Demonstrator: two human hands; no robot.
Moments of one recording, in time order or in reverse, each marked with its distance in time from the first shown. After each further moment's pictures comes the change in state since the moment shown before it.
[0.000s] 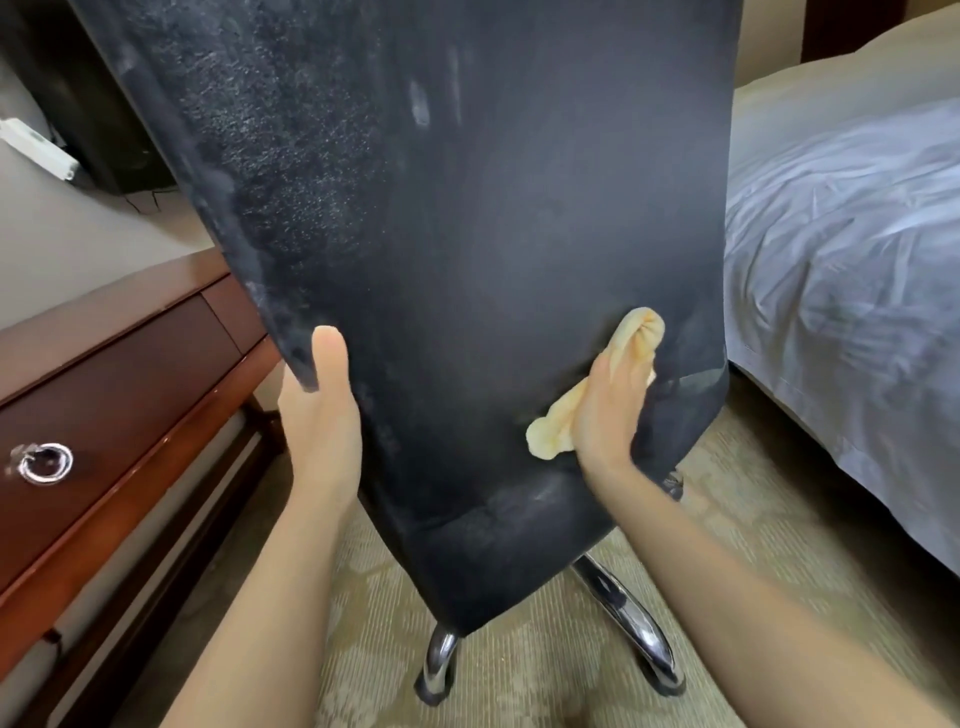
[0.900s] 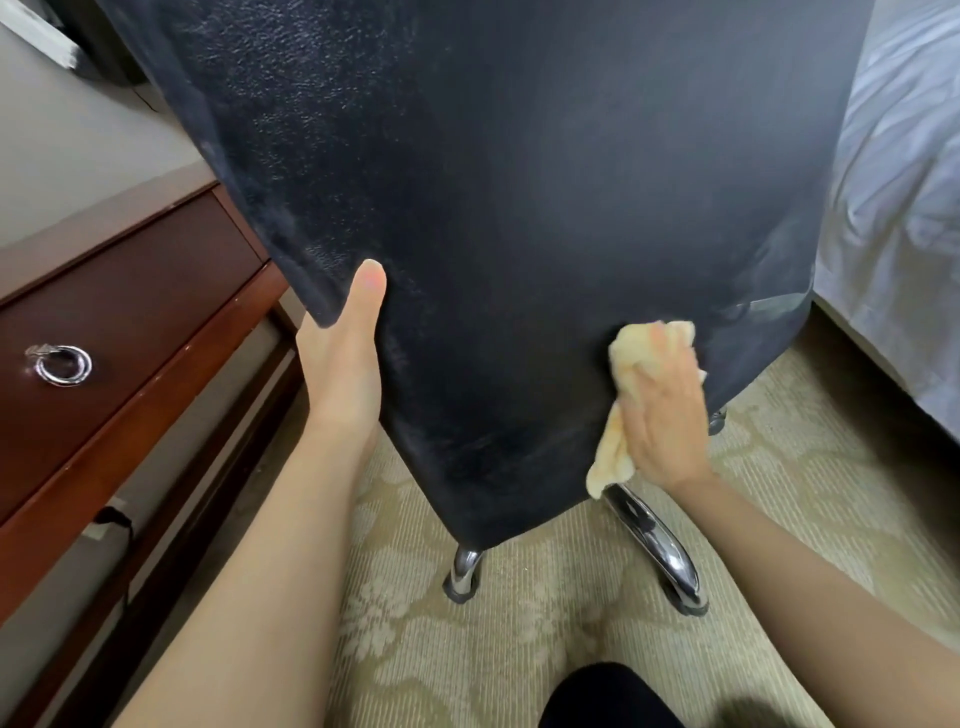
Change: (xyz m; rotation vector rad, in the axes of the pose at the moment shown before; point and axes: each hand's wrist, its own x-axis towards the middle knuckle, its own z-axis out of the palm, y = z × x) left_hand -0.003 -0.025 -0.008 -0.023 -0.011 -0.162; right_hand -0.008 0.111 -0.054 -0.765 -0.310 -0.946
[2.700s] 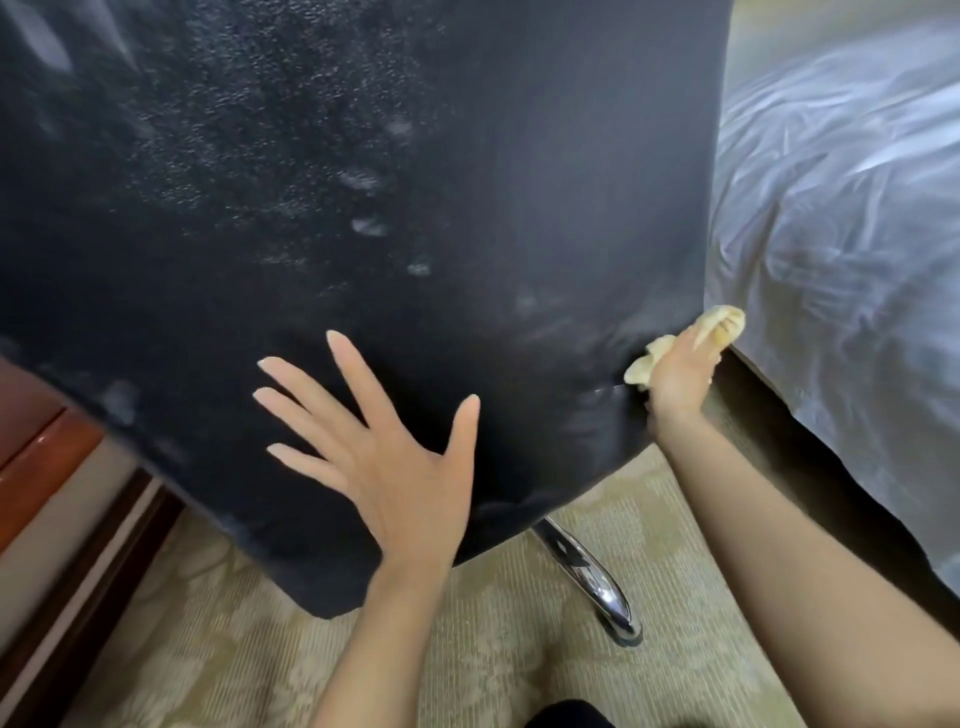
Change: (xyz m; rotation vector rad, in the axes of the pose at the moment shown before) left_hand -0.053 -0.058 0.080 0.753 0.234 0.592; right_hand 0.094 0.063 -0.053 0.650 0.463 1.338
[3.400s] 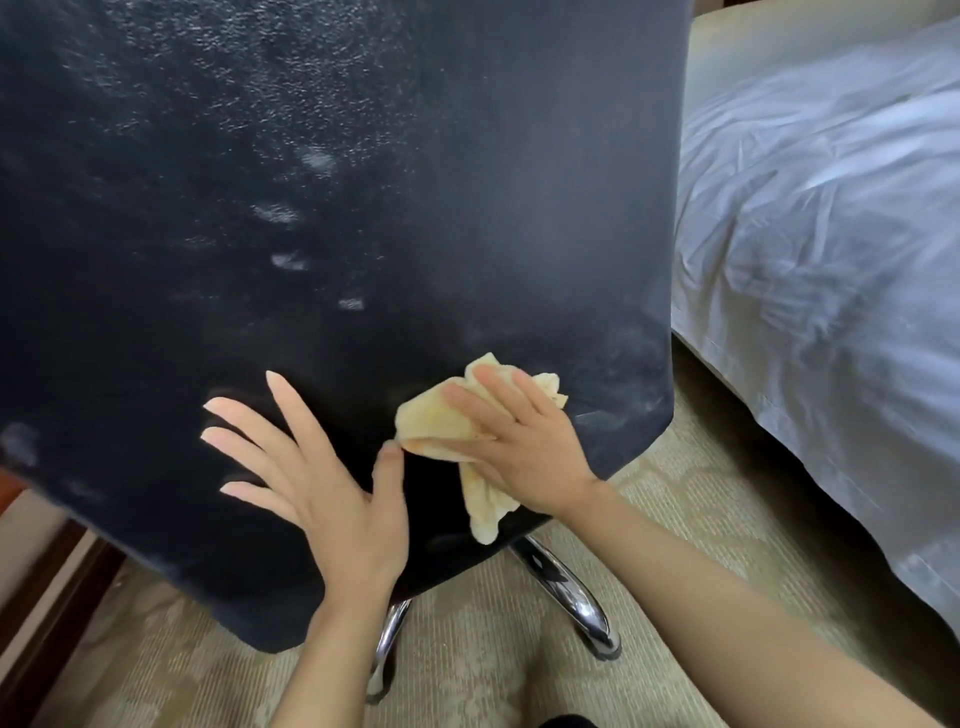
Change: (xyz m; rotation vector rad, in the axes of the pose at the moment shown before) left_hand 0.004 -0.018 0.011 -0.285 -0.104 0.008; right_hand -0.068 0.037 0.006 -0.646 -0.472 -1.952
